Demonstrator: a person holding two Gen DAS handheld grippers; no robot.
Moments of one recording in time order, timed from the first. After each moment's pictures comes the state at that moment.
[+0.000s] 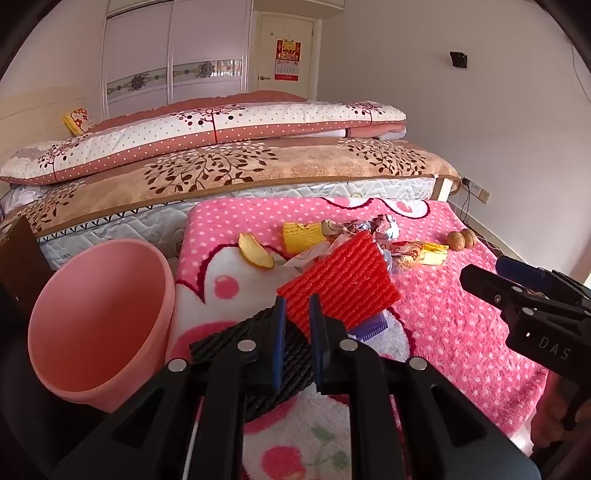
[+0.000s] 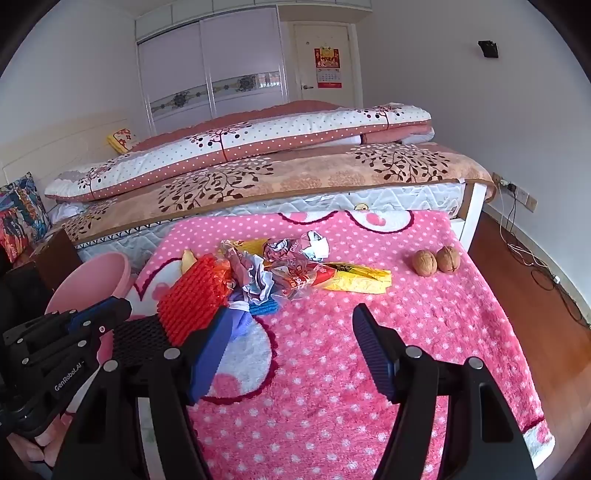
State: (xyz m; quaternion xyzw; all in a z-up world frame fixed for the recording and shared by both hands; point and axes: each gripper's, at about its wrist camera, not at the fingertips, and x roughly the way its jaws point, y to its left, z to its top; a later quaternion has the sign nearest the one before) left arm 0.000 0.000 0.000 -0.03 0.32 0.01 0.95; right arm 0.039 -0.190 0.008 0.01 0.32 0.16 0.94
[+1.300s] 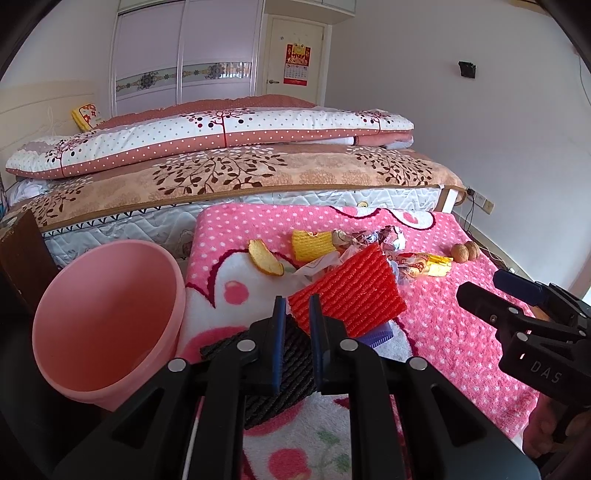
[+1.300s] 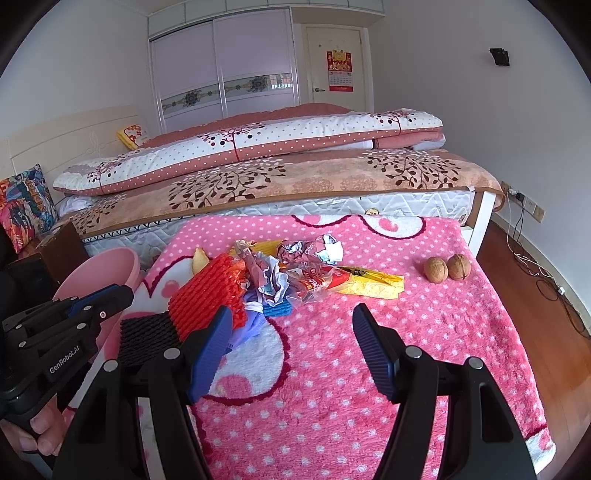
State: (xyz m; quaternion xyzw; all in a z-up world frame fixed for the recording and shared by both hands) left arm -0.002 0.008 0.007 -0.04 0.31 0.02 0.95; right arm 0.034 -0.183 0.006 -0.01 0.31 0.18 0.93
